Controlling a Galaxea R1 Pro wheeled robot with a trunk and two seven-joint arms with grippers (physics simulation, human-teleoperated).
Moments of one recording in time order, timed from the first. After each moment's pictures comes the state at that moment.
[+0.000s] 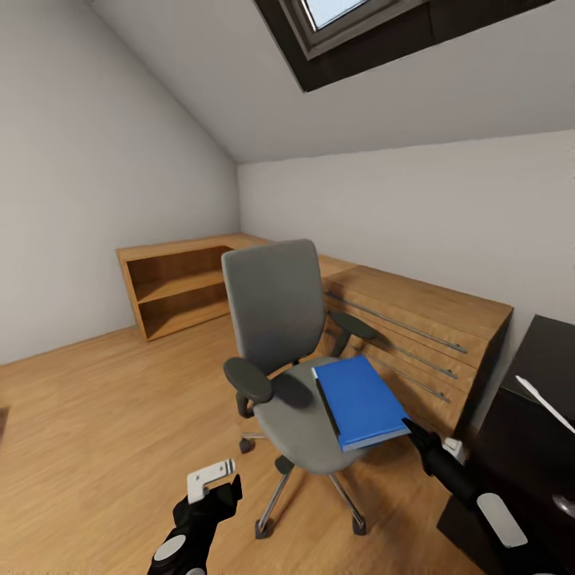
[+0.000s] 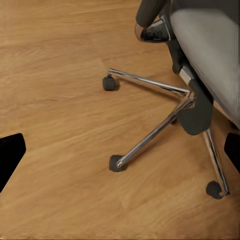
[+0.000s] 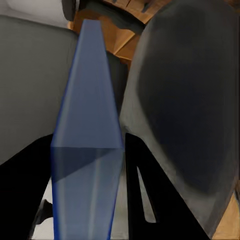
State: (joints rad) left arm -0.08 0.09 -0.54 -1.56 0.70 0.30 0.80; right arm -0.45 -0.18 -0.32 -0.62 -0.94 0.46 0.62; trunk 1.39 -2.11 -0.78
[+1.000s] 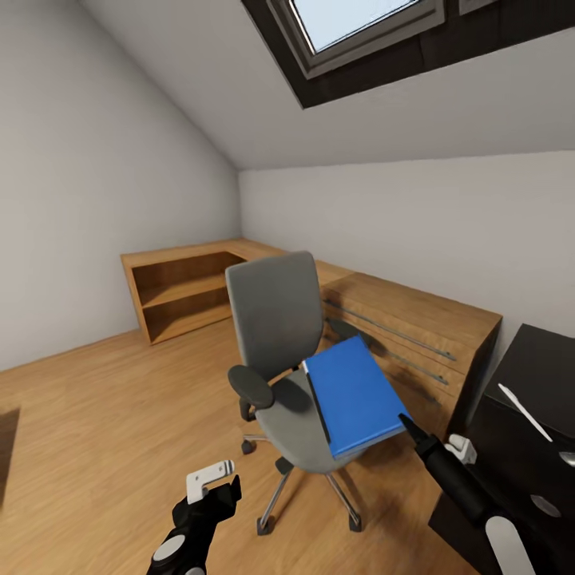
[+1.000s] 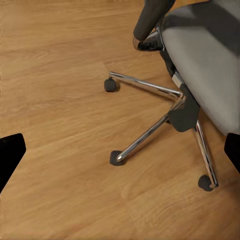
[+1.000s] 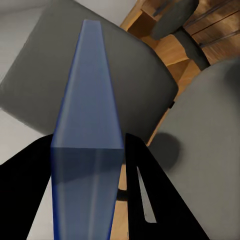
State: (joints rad) left arm -0.08 0.09 -0.54 -1.56 0.70 0.30 0.80; right arm -0.13 -0.03 -0.33 -1.35 -0.83 0.43 0.46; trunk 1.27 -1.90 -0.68
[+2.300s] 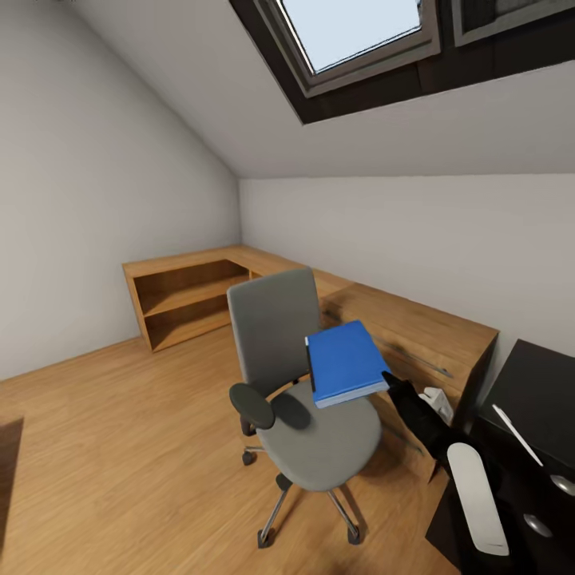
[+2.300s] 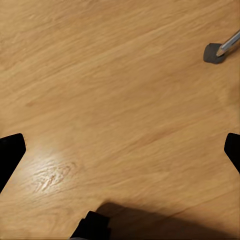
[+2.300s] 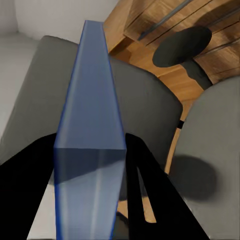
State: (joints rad) left arm -0.08 0.08 -0.53 -0.78 0.70 0.07 0.54; right arm -0.30 0.11 -0.23 -1.57 -0.98 0.51 -0.22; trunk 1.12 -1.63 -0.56
